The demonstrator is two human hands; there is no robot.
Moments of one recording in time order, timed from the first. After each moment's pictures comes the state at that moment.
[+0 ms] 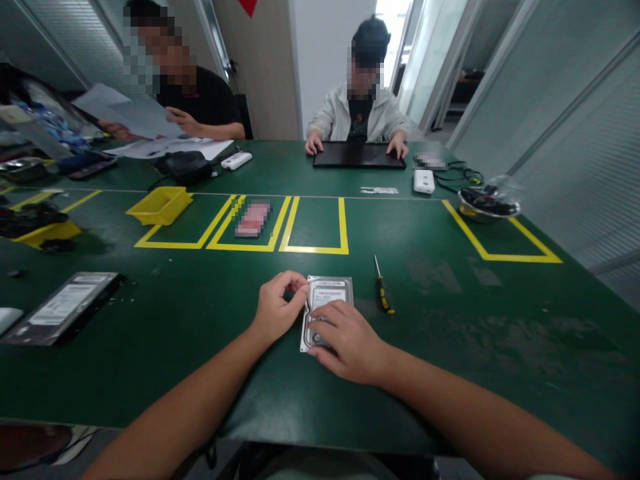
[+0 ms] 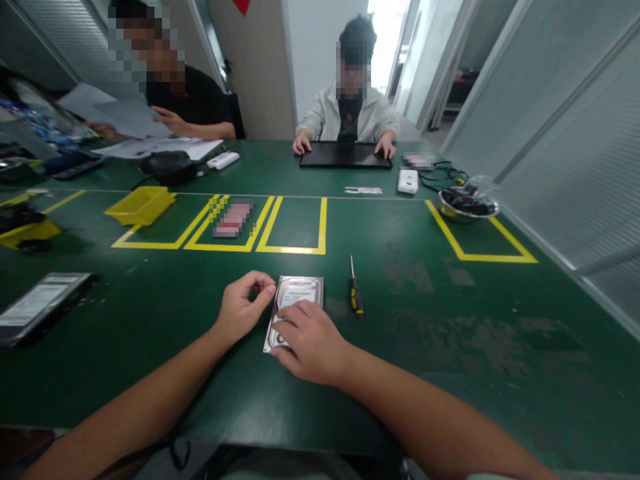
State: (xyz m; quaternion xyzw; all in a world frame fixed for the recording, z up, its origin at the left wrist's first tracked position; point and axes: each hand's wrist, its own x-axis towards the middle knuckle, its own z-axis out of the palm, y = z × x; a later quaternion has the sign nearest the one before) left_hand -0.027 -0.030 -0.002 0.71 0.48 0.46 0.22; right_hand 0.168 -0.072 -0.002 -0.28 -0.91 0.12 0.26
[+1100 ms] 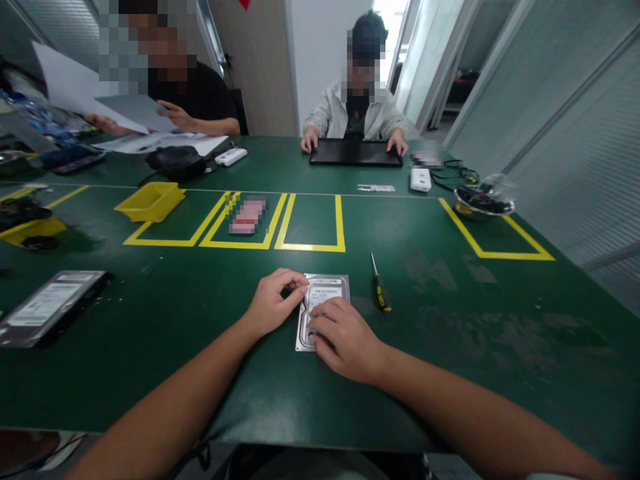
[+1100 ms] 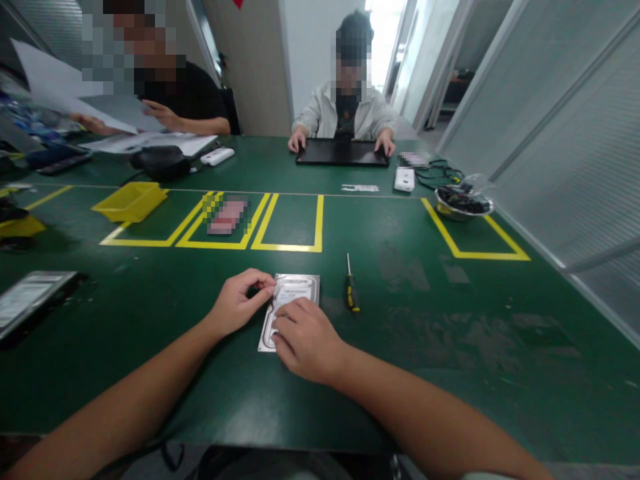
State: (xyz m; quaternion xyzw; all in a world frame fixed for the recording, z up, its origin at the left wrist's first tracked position) left_hand -0.037 -0.016 -0.010 0.77 0.44 0.39 0.23; right_hand 0.168 -0.072 -0.005 -0.30 -0.90 0.13 0.30
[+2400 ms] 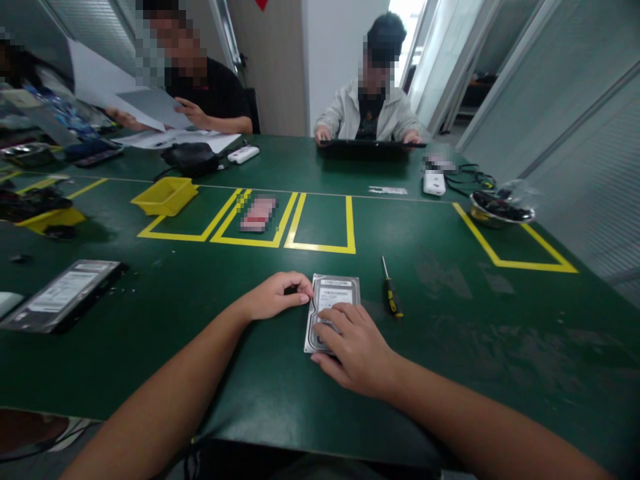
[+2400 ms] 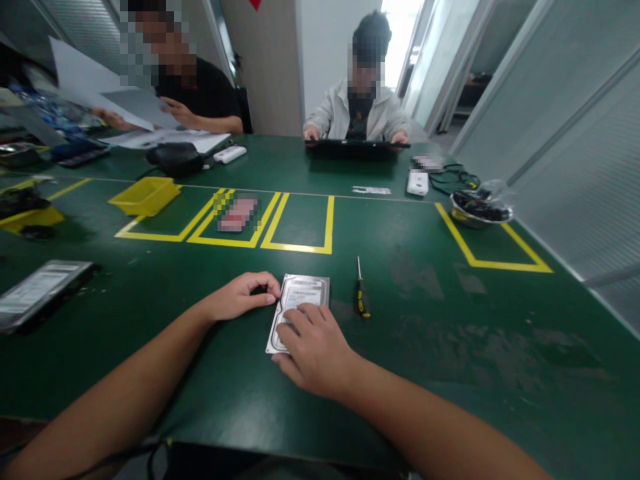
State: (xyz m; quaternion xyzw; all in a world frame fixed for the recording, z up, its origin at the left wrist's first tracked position) left_hand -0.074 0.009 -0.007 0.78 0.34 0.24 0.47; right_hand 0.162 -0.081 -0.002 -0.33 -0.92 0.07 0.18
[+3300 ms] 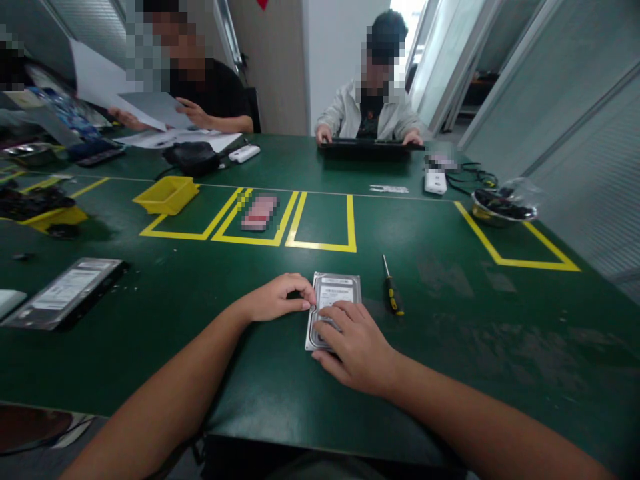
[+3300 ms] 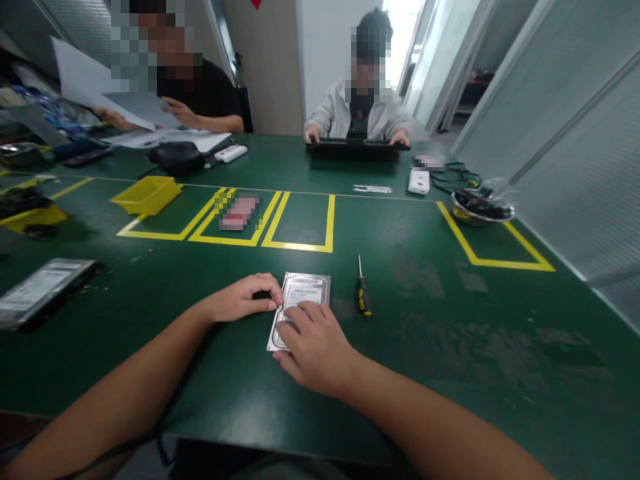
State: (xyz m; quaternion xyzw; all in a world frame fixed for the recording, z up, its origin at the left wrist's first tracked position) left_hand -0.074 0.006 -0.003 0.86 0.29 0.17 0.39; right_hand 0.160 -0.083 -0.002 -0.34 -0.92 0.08 0.16
